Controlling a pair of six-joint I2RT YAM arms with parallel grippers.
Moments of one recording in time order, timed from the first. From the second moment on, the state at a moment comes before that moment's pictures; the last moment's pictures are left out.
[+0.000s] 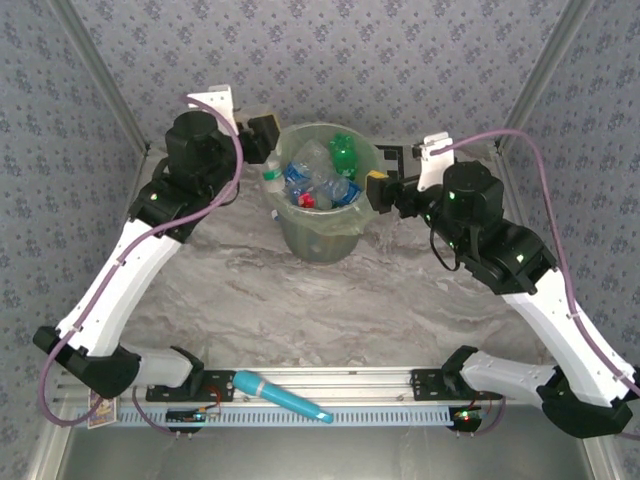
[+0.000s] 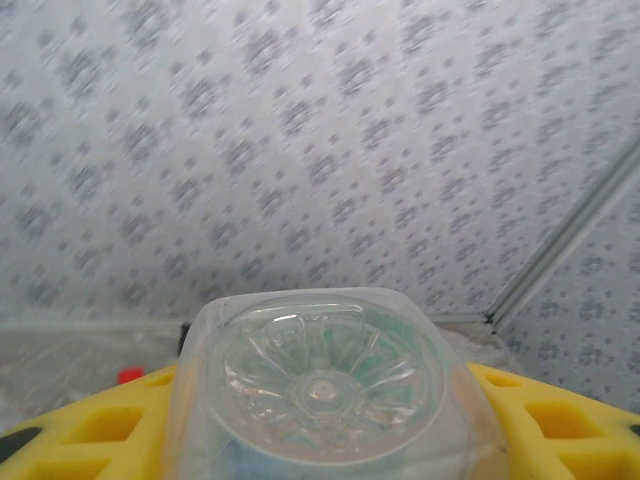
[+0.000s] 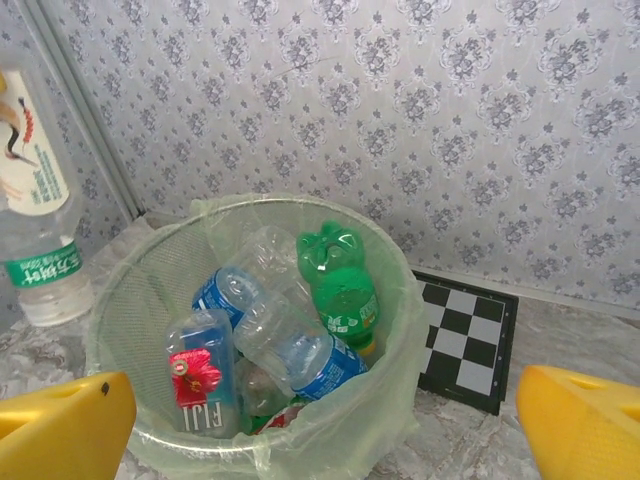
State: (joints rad) left arm -0.60 1.34 1.67 -0.44 -0.21 -0.36; right arm 0.71 1.05 1.50 -0.68 0.31 0.15
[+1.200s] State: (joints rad) left arm -0.77 1.77 1.76 -0.09 -0.06 -0.17; right arm 0.71 0.95 1.49 -0.77 0.36 0.15
